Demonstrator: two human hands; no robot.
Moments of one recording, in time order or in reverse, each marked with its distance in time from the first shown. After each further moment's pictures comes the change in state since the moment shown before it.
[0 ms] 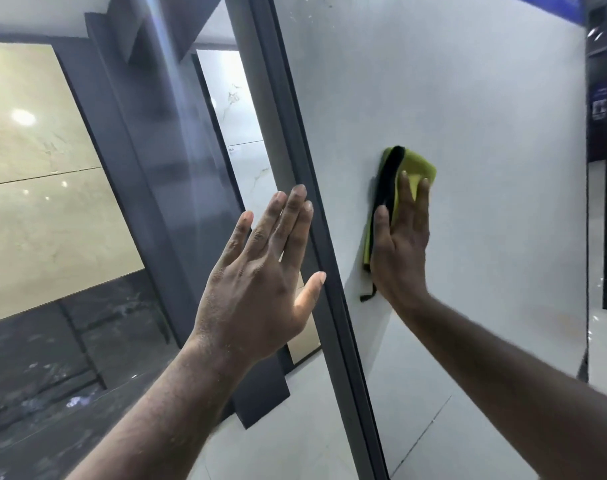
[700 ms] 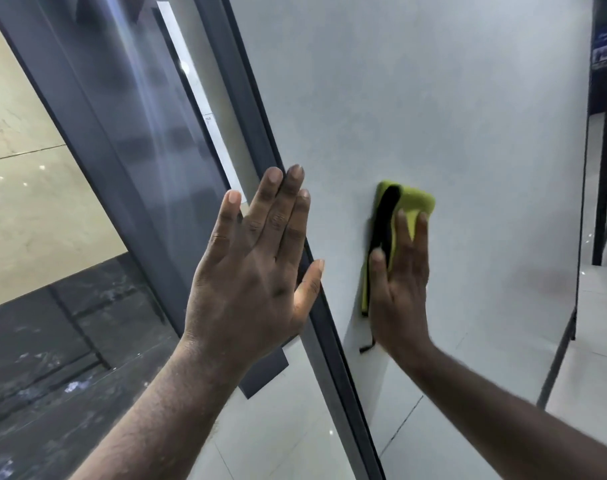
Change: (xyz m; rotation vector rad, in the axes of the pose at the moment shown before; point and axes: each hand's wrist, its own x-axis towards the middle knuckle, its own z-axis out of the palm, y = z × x) left_hand 0.003 0.032 0.032 0.214 0.044 0.084; right_hand -0.079 0.077 -0.007 -0.041 -0.029 0.028
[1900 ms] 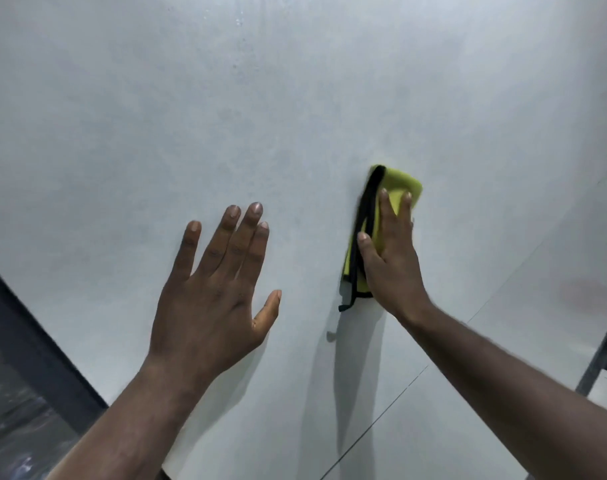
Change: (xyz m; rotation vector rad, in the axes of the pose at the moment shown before) left_hand 0.148 0.147 0.062 0.117 -0.270 0.021; right_hand 0.204 0.165 -0.110 0.192 -0.292 0.181
